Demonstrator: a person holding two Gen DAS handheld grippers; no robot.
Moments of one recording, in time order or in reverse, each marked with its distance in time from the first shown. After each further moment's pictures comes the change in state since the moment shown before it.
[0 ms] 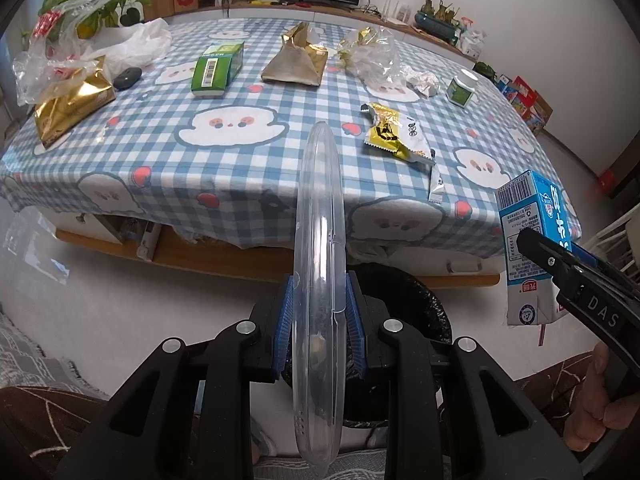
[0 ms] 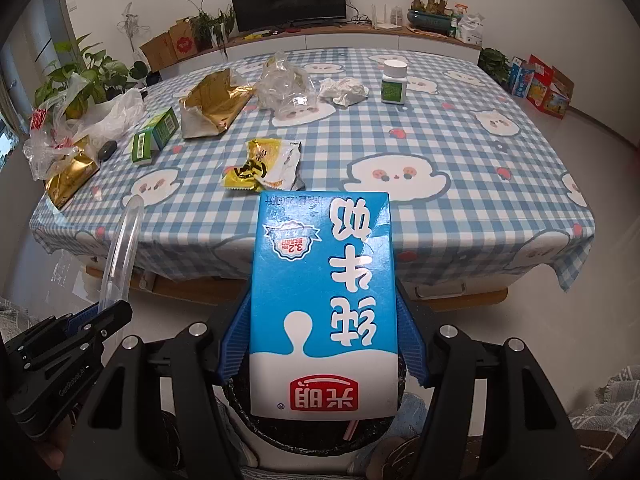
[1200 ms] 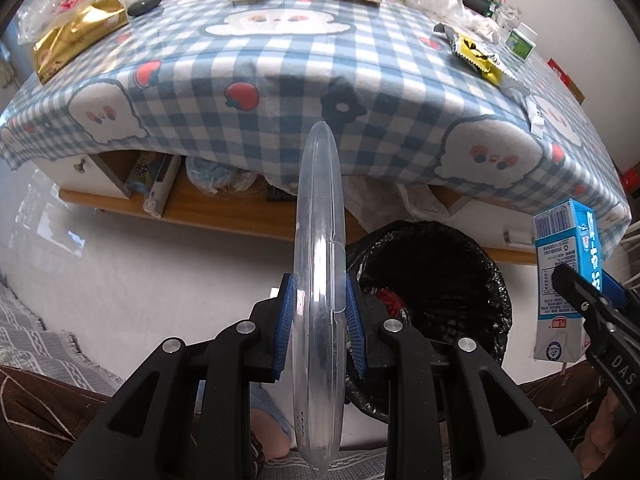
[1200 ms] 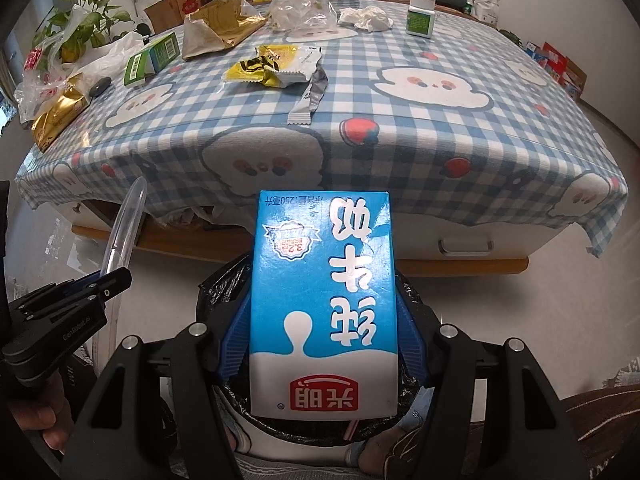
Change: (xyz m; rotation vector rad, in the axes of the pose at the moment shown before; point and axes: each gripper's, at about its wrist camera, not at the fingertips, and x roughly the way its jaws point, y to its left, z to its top) left arm 0.082 0.045 -0.041 -0.041 0.109 0.075; right arm 0.068 0.018 -0.063 -0.044 0.094 -0.007
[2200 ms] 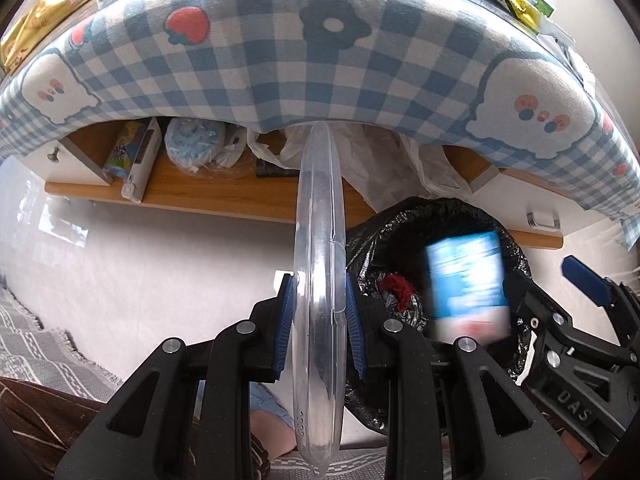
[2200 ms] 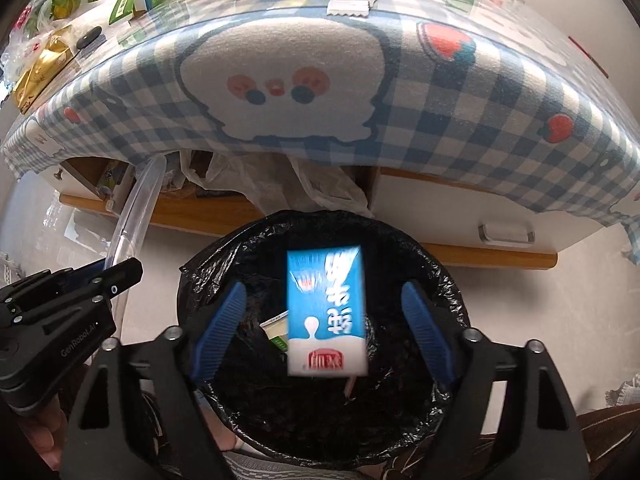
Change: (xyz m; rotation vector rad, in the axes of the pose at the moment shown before) left arm 0.061 -0.010 -0.003 0.019 0.091 0.022; right arm 0.079 0.026 -0.001 -0.056 0.095 0.002
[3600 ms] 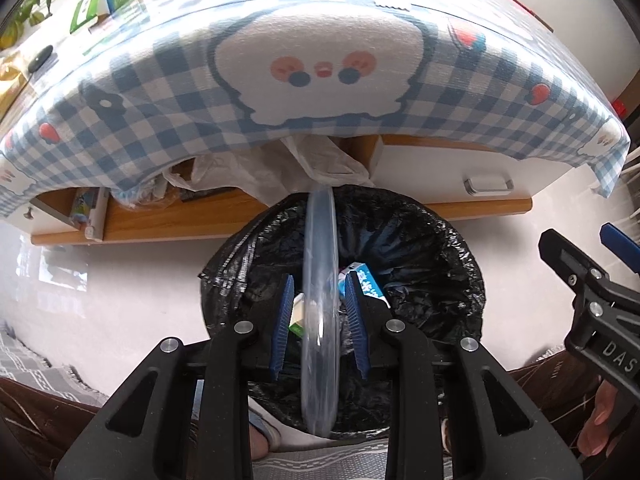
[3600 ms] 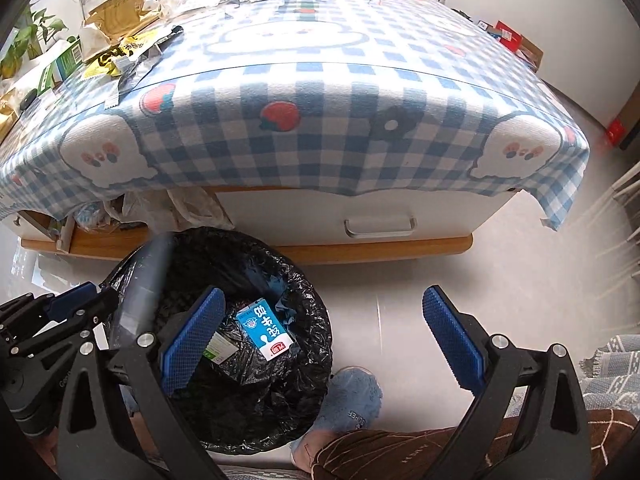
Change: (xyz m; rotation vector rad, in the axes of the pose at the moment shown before) left arm -0.014 -0.116 -0.011 0.184 -0.024 -0.004; right arm -0.047 -0.124 -0.020 0.144 -0.057 -0.155
